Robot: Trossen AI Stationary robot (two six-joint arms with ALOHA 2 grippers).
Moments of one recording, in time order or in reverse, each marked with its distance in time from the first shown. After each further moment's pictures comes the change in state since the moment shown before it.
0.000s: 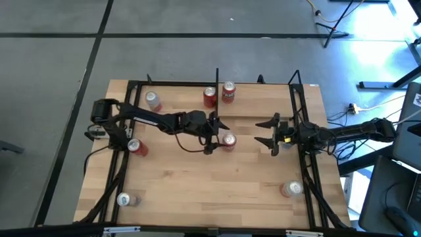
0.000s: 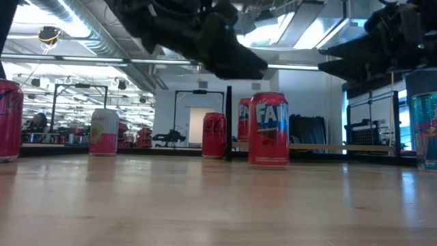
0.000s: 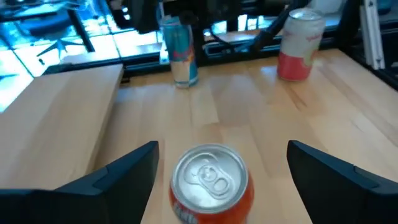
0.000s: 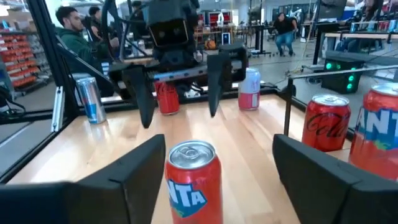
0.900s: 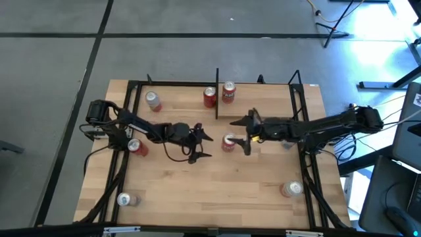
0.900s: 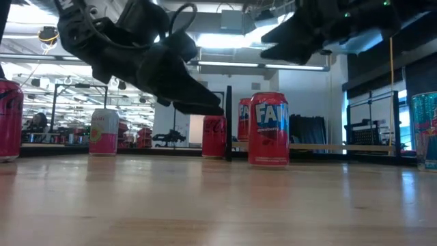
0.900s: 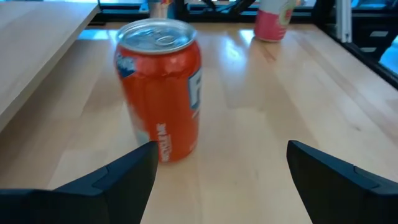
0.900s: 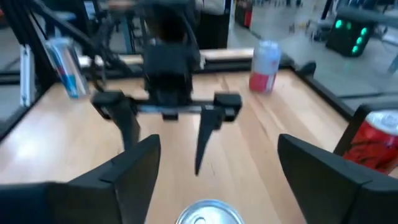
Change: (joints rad) left arm -0.066 -0.043 -0.397 0.349 -0.007 -0.161; right arm 0.000 0.642 0.517 -0.118 0.008 -0.025
